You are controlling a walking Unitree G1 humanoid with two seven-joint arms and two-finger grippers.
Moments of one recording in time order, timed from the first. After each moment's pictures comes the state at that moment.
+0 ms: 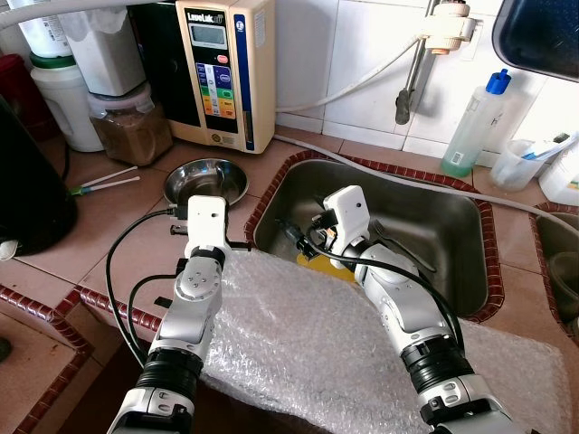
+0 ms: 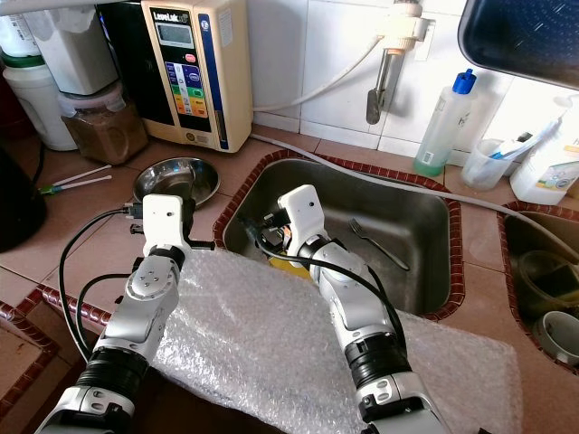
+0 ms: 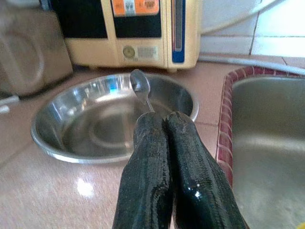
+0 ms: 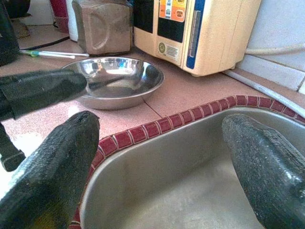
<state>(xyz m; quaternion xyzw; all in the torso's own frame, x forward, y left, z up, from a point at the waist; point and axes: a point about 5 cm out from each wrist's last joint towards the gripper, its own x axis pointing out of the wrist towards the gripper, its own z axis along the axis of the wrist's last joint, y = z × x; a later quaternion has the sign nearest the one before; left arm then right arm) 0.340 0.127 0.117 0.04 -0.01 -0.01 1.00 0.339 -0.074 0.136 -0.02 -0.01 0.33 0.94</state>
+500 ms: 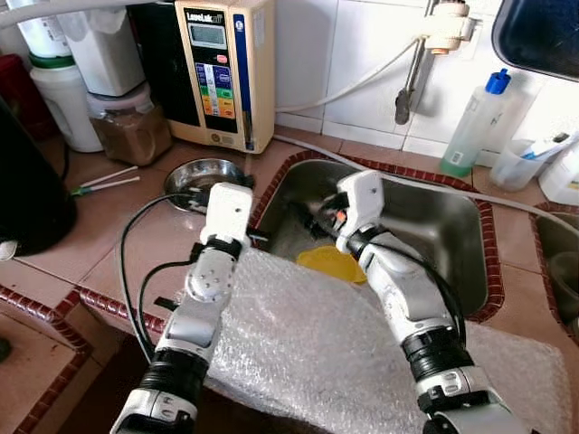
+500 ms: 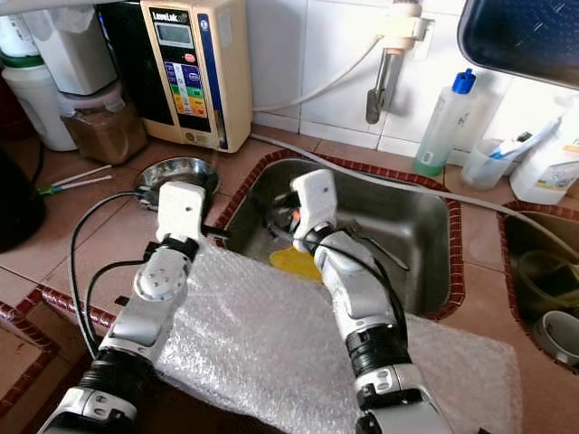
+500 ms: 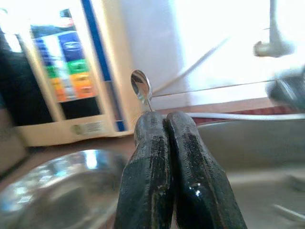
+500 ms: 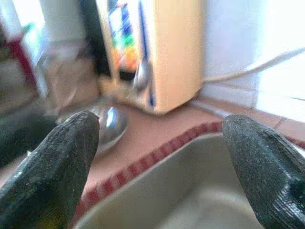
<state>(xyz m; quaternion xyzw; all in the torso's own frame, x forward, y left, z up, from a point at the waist) 0.328 0.087 0.141 0.09 -0.12 -0.13 0.98 0.356 -0.094 0.167 0.08 -0.06 0.25 0.96</state>
